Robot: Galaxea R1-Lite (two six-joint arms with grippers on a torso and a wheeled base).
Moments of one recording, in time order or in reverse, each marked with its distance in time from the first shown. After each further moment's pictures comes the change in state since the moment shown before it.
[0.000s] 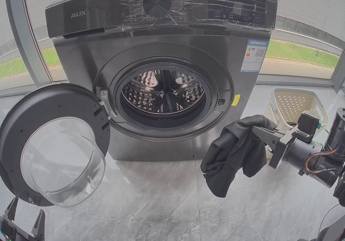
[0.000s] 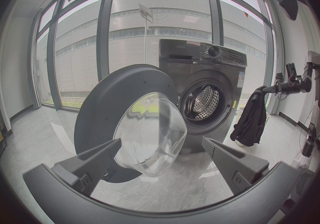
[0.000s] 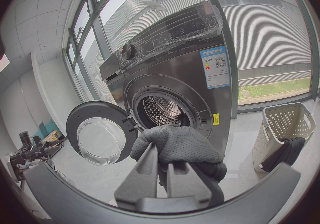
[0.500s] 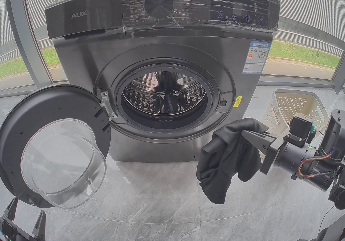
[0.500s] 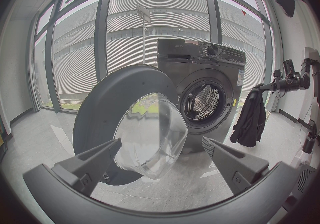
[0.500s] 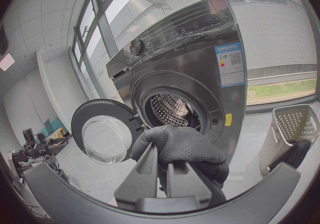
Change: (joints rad) left arm 0.002 0.000 0.000 0.000 -0.009 0.023; right arm 0.064 0.040 -0.014 -0.027 -0.002 -0.007
